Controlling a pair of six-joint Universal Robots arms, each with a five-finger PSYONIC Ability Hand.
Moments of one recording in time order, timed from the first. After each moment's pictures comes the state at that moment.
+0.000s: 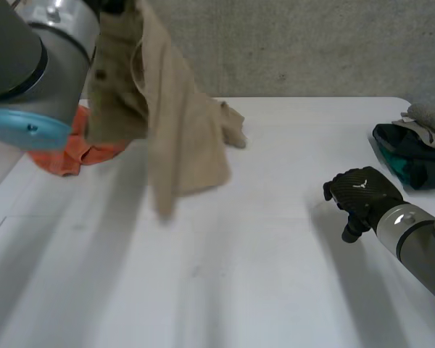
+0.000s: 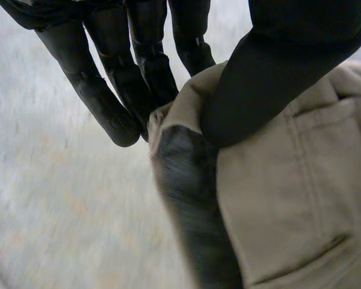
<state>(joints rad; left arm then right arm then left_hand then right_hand) 4.24 -2.00 -0.84 3.30 -1.59 3.57 1.83 -1.31 1.73 0.01 1.42 2.59 1.11 1.20 1.19 1.20 0.99 0.54 0.56 0.56 0.56 0.39</state>
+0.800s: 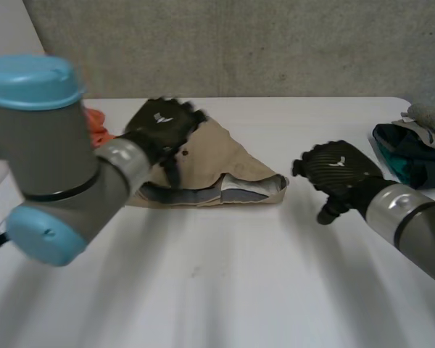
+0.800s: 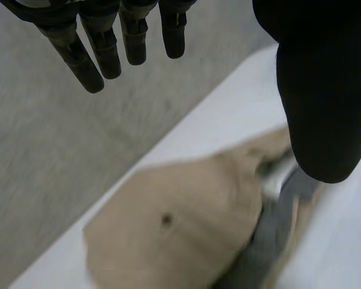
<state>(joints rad) 4.16 -1.98 -1.25 3.02 -1.52 3.52 1.89 -1.36 1.65 0.04 1.23 2.59 0.20 0.20 0.21 0.20 0.05 0.49 0.48 0.48 0.47 0.28</state>
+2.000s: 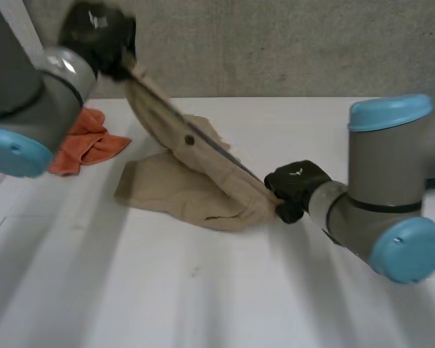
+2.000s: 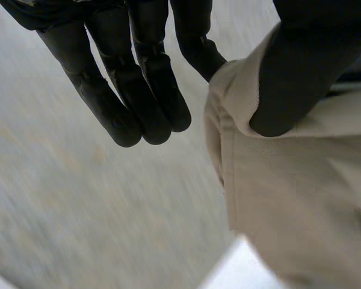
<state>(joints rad) 4.32 -2.02 -0.92 3.11 -1.52 3.63 2.10 -1.05 1.26 0.32 1.51 2.83 1.09 1.20 1.18 1.20 0.95 1.07 1.16 1.18 1.19 1.03</state>
